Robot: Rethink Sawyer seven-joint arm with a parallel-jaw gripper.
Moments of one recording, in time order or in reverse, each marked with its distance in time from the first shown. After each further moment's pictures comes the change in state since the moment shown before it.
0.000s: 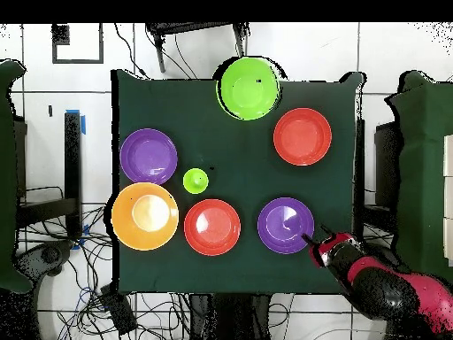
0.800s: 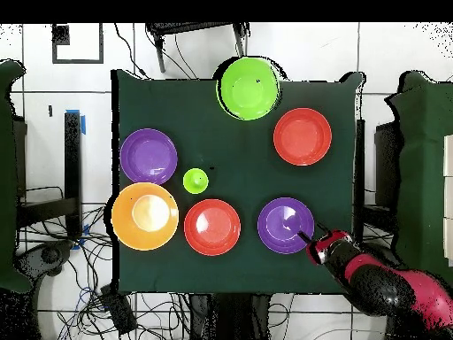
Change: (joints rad) arm 0.002 0.047 -0.003 -0.015 -0.011 0.000 0.000
